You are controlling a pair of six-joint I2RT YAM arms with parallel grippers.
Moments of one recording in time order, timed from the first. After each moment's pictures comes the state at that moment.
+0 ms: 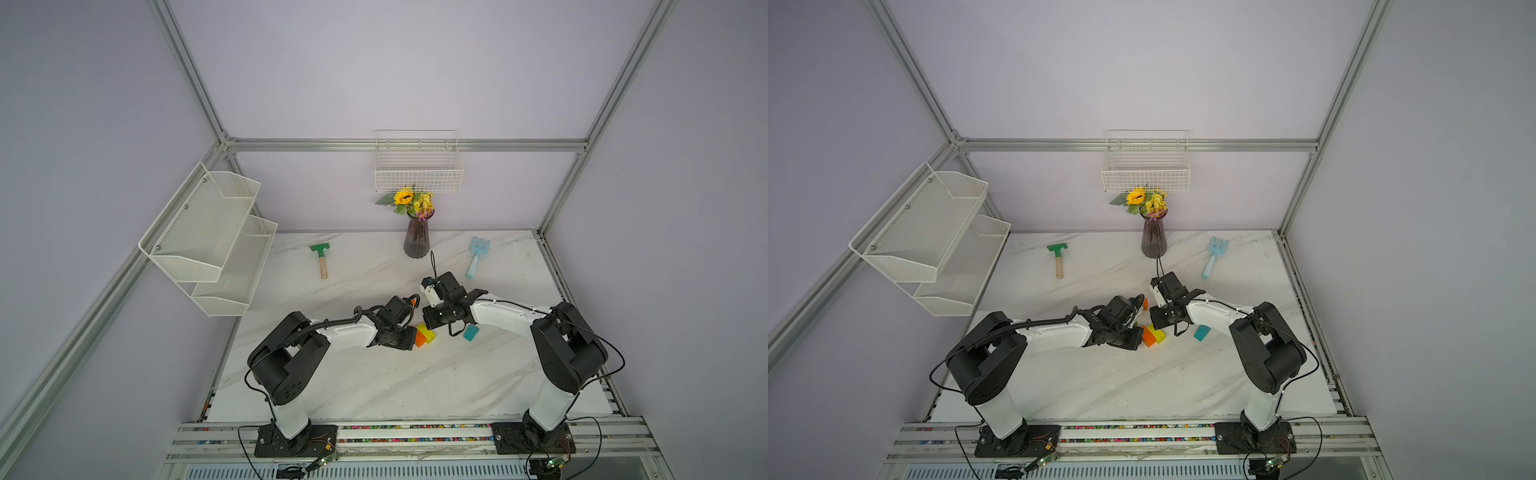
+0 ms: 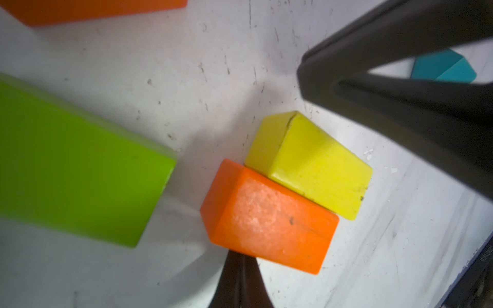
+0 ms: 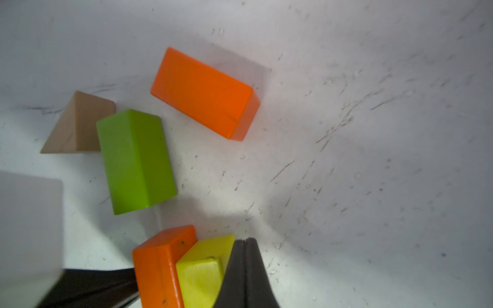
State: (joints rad) left arm -0.77 1.74 0.96 -0.27 0.15 -0.52; right arm 0.57 1.74 1.09 -0.36 -0.11 0.23
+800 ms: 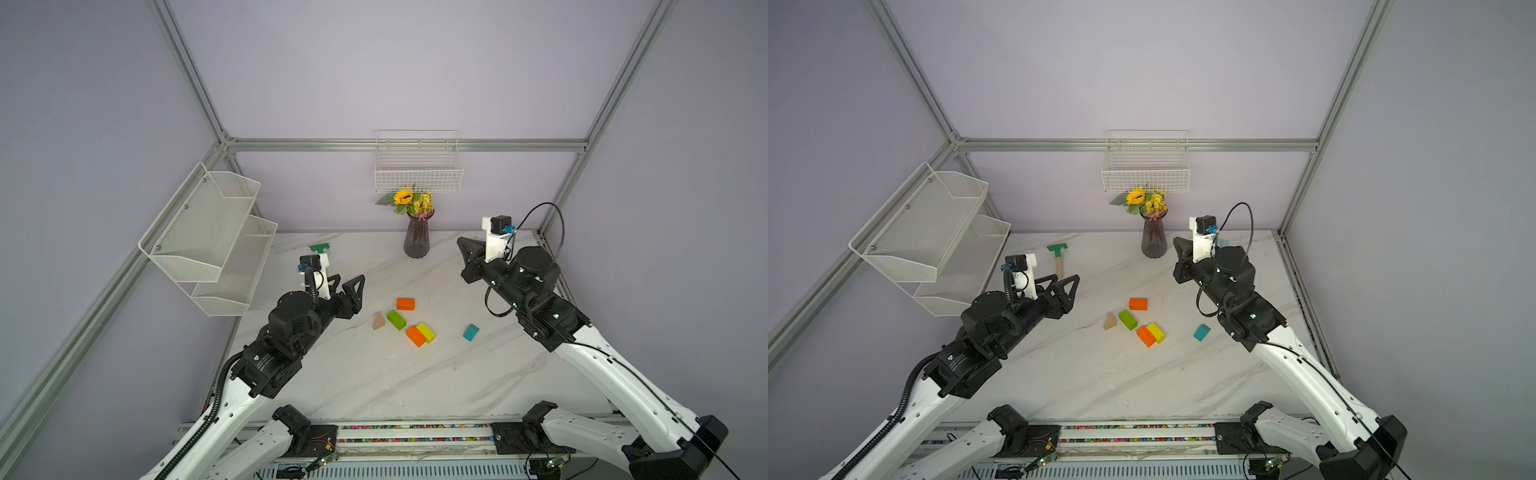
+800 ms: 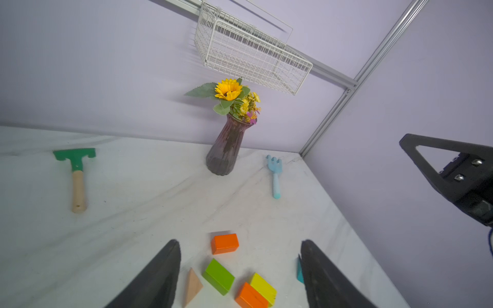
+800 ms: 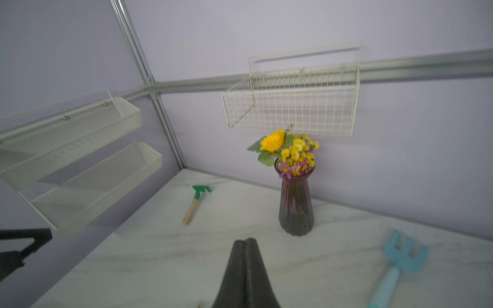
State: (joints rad) left arm -0.57 0.81 0.92 -0.31 -0.15 -0.45; right arm 0.55 1.11 1.12 -0.16 0.04 0.20
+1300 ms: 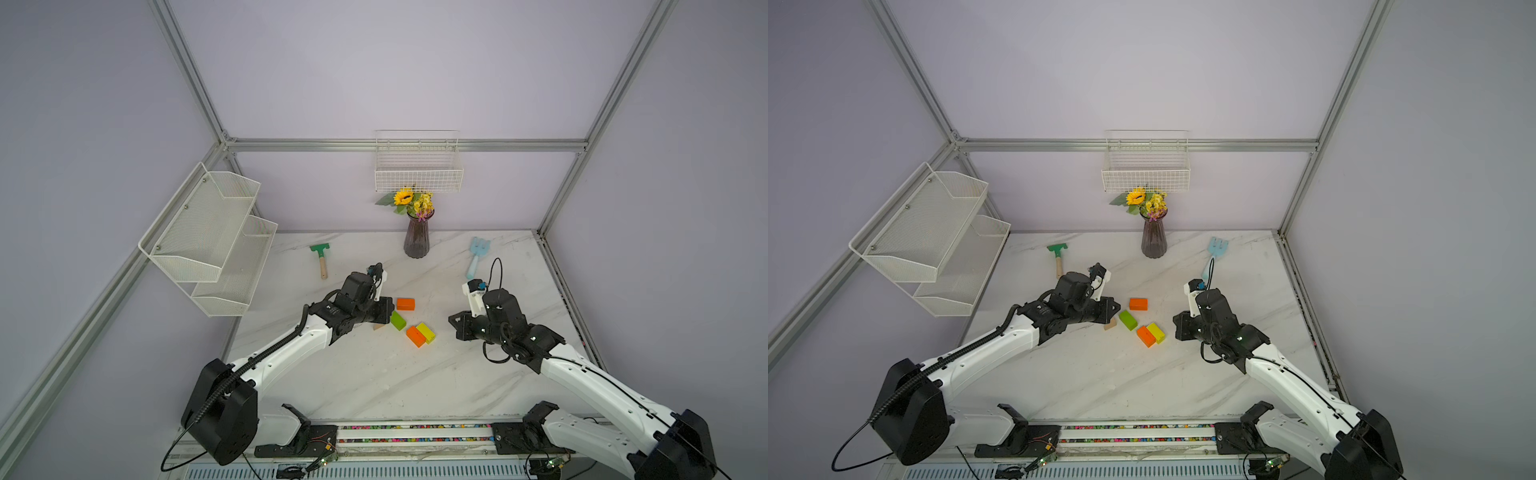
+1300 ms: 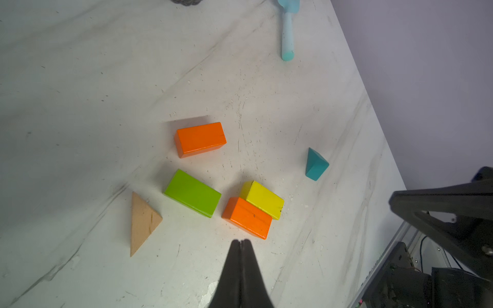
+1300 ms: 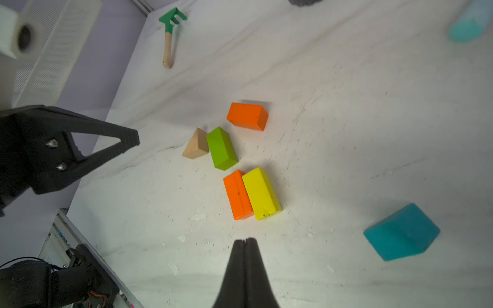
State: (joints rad) left arm -0.58 1.36 0.94 -0.30 0.23 -0.47; right arm 0.55 1.05 0.70 -0.36 -0.18 0.52
